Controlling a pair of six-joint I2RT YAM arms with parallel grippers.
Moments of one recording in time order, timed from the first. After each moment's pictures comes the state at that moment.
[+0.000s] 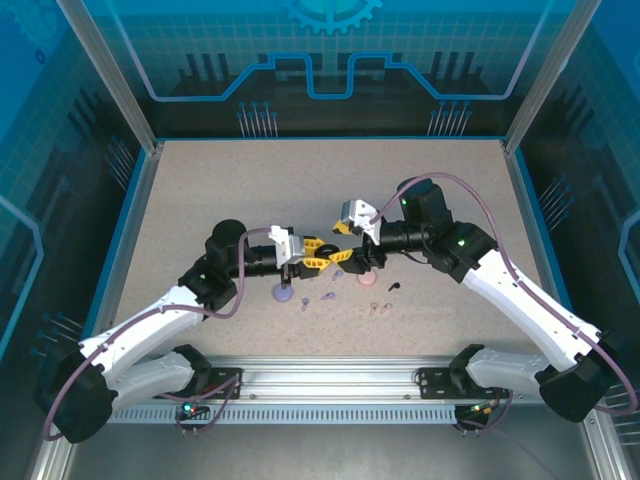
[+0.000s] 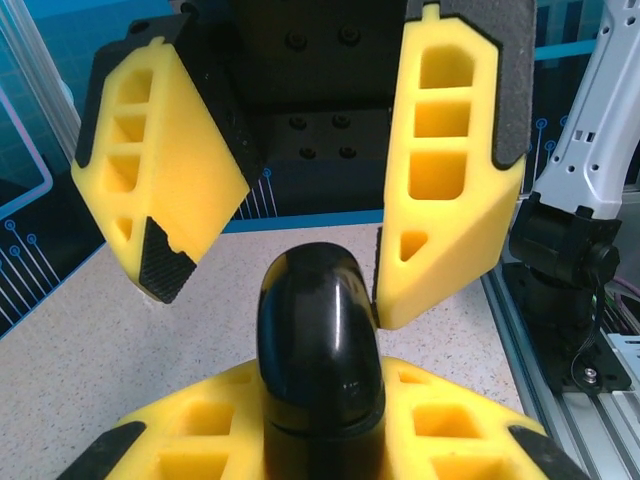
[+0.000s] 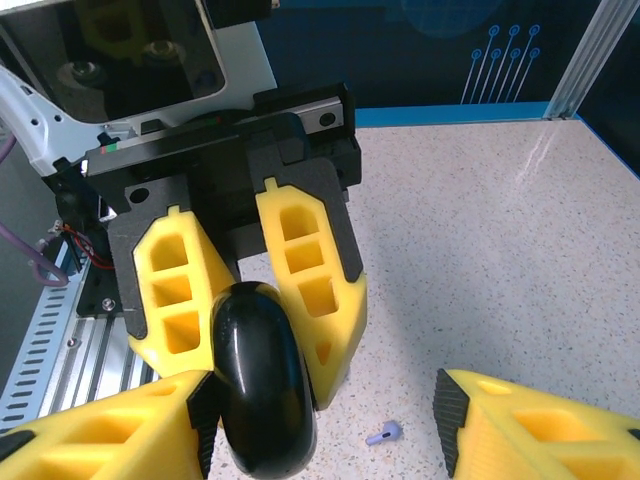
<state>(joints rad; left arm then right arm) -0.60 1.04 0.64 0.30 0.76 0.23 0.64 1.16 1.15 -0.53 -0.66 -0.40</state>
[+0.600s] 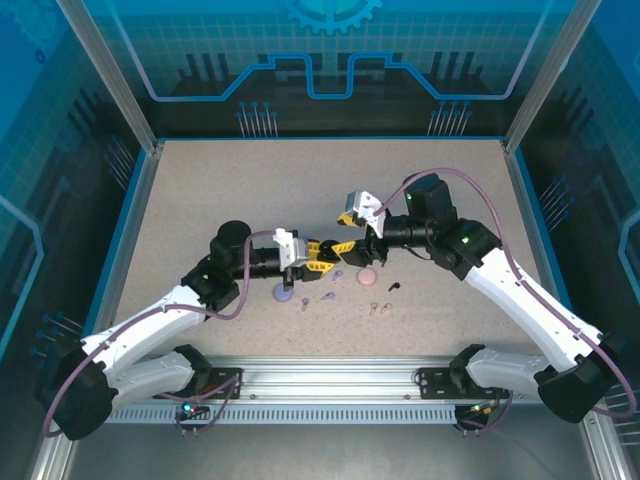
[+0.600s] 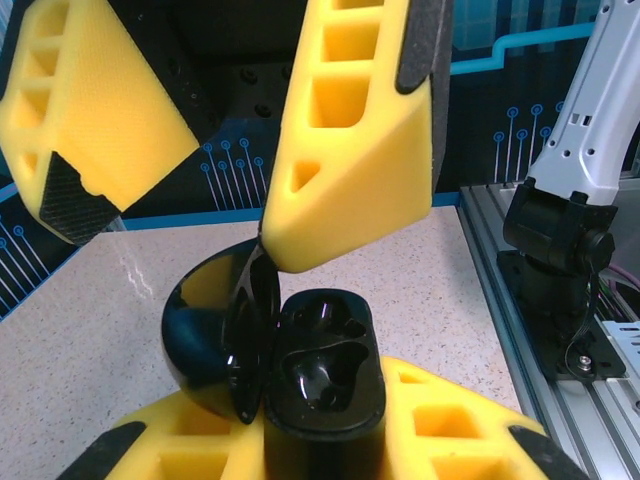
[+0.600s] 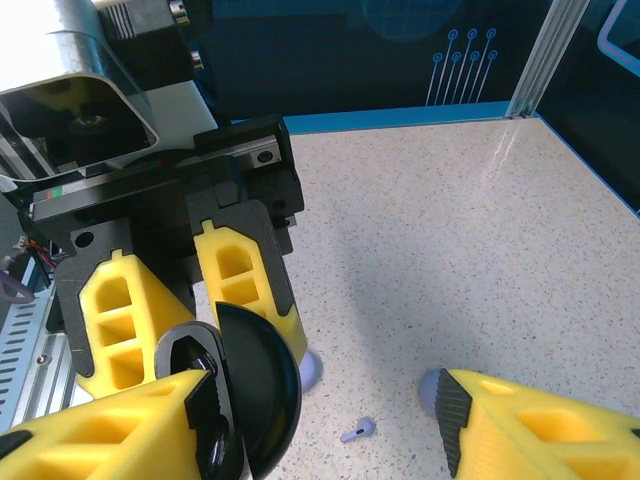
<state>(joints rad) -0.62 1.05 0.64 0.28 0.74 0.25 0.61 1.16 1.17 -0.52 -0.63 -0.38</state>
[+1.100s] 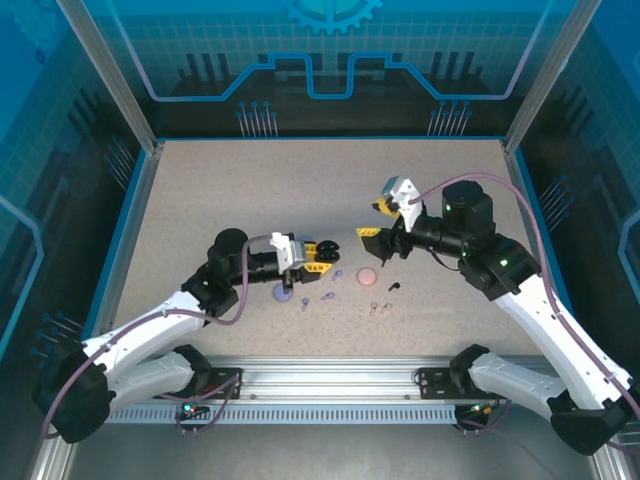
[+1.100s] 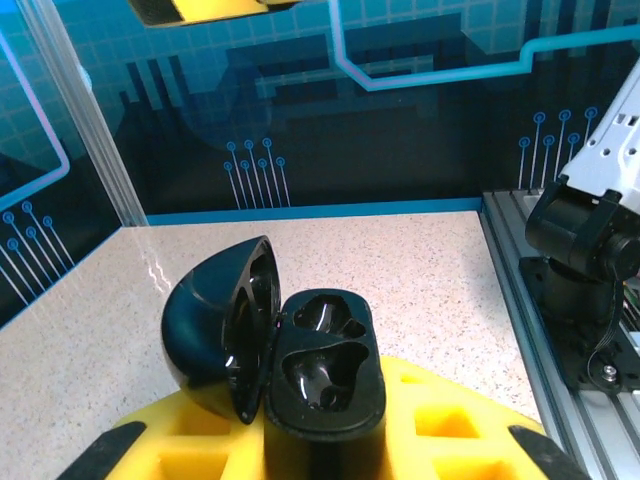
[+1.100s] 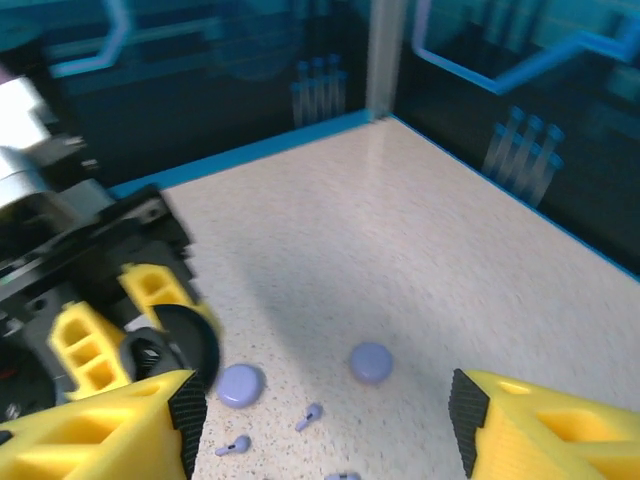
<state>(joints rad) -0.63 1.02 0.56 0.38 0.68 0.20 0.54 0.97 1.15 -0.56 -0.38 -0.11</state>
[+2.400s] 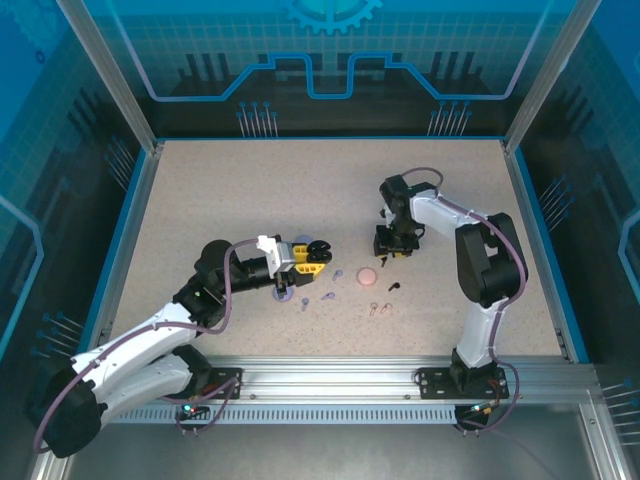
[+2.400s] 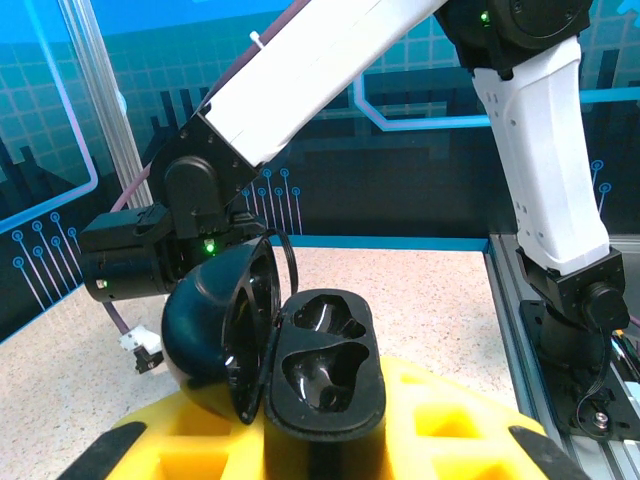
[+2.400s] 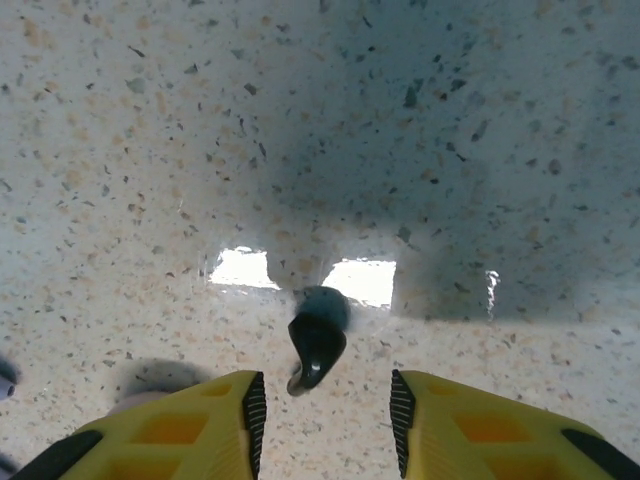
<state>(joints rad) -0.63 0.92 0.50 0.44 0.63 0.10 0.34 1.92 1.34 -0.95 -0.14 0.33</state>
